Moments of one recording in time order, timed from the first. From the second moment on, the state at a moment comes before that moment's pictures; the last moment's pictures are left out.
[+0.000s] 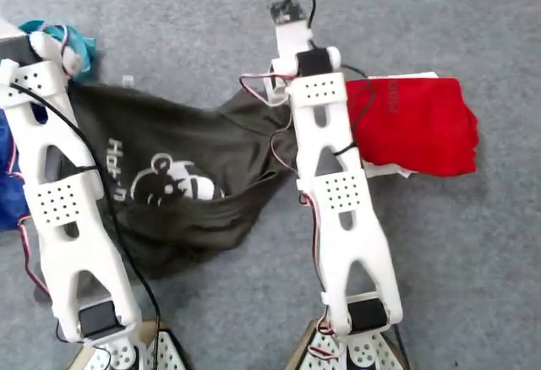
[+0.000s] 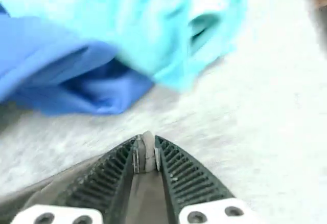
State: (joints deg) left arm -23.6 58.0 -91.6 98.9 40.7; right arm -11.4 74.1 -94.4 94.2 2.8
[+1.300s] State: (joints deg) left arm -14.1 54.7 -54.6 97.9 36.0; right arm -9.4 65.0 -94.4 95.8 7.2
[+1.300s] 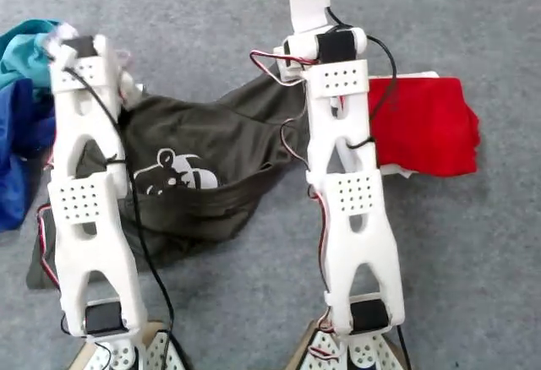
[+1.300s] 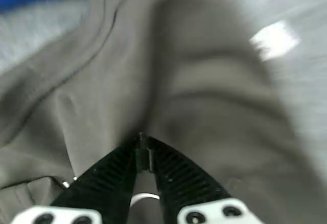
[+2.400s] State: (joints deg) left arm -17.1 6.0 29.2 70.0 15.9; right arm -2.6 51.6 -83.6 101.1 25.2
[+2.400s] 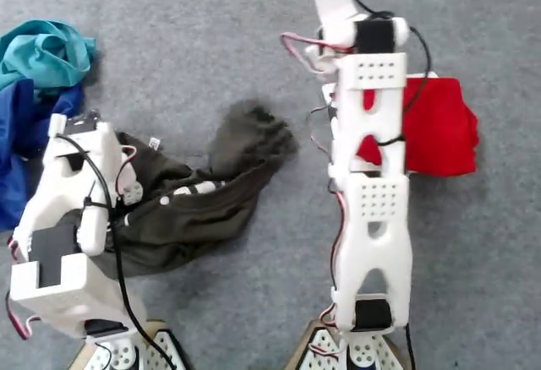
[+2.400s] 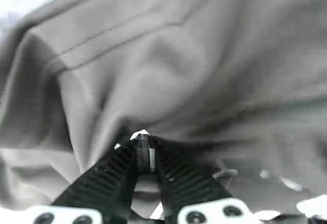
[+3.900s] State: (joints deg) left arm -44.1 6.0 3.1 87.4 17.5; right arm -38.5 28.7 -19.0 97.9 -25.0
